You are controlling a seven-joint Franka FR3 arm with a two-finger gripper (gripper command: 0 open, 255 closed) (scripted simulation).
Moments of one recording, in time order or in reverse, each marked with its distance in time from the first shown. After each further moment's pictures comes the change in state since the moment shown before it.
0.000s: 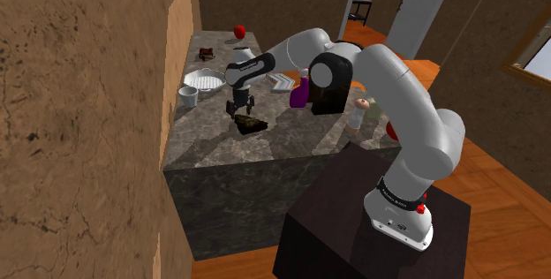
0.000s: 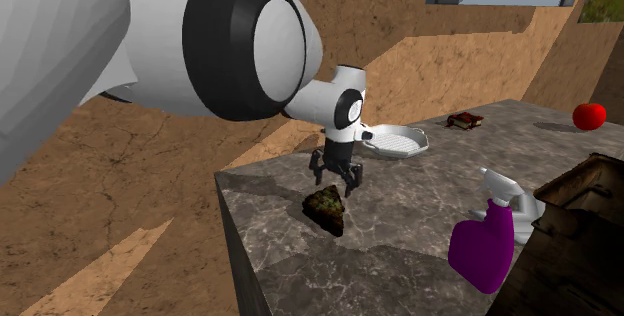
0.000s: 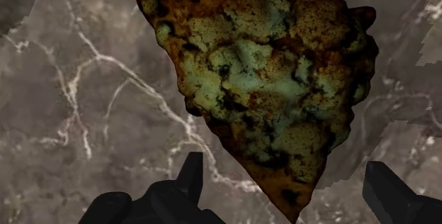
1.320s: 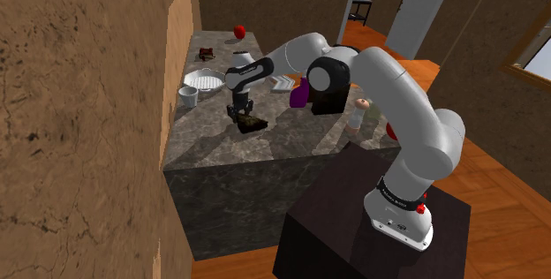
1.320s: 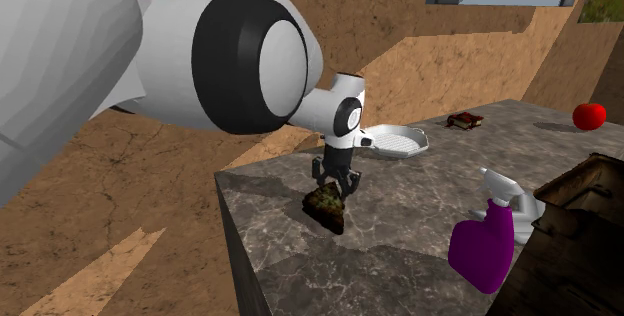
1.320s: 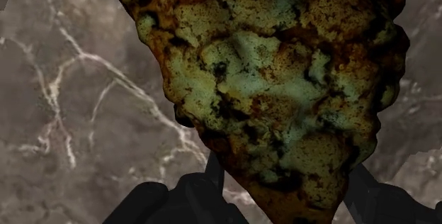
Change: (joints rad) arm 0.000 0.041 0.001 0.026 0.001 0.015 0.000
